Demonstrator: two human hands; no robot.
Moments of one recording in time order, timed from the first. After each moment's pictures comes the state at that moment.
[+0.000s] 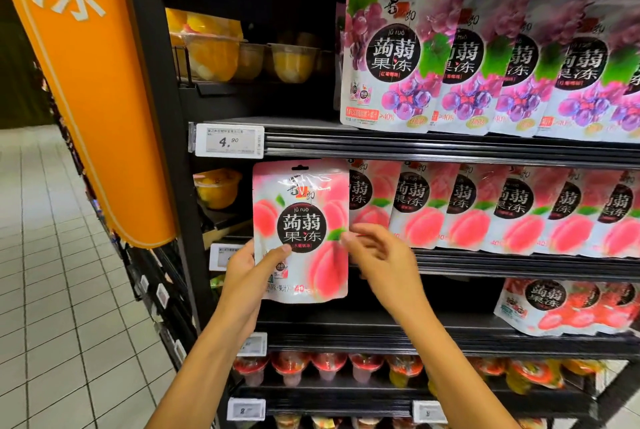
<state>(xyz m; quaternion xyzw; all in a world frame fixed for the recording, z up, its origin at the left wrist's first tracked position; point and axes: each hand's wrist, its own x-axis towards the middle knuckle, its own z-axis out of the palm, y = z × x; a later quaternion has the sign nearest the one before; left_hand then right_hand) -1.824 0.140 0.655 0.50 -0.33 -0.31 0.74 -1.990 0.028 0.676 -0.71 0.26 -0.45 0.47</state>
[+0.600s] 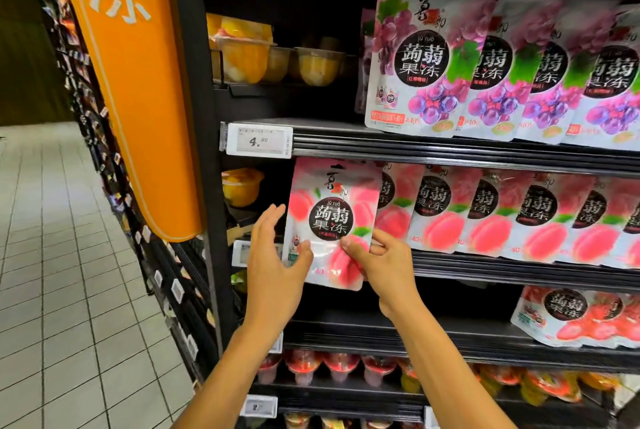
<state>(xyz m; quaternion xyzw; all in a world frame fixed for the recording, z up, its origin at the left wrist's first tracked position) -1.836 0.147 0.664 0.63 -0.41 -0.01 0.67 -1.955 0.036 0.670 -0.62 0.24 -0.45 0.61</state>
